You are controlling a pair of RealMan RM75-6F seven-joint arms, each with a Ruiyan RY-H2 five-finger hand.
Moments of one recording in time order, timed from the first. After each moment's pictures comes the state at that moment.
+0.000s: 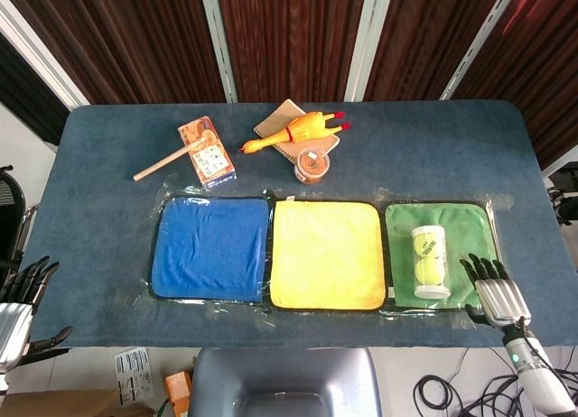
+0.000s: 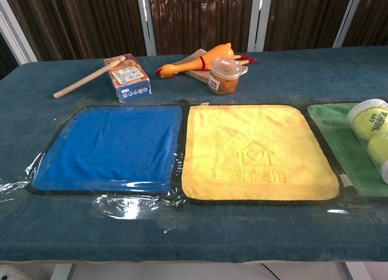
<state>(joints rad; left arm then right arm) -0.06 -1.07 0.02 -1.59 1.61 1.54 -0.07 0.24 -1.24 0.00 -1.42 -1.28 1.04 -0.21</state>
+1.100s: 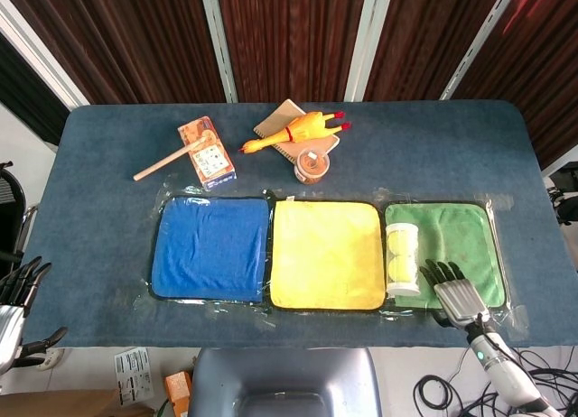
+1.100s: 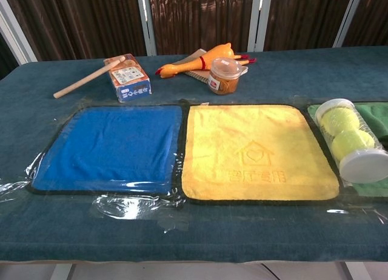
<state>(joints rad) -0.04 -1.06 0.02 -1.57 1.62 1.58 -0.11 0.33 -1.29 -0.02 -1.51 -1.29 0.97 -0.37</state>
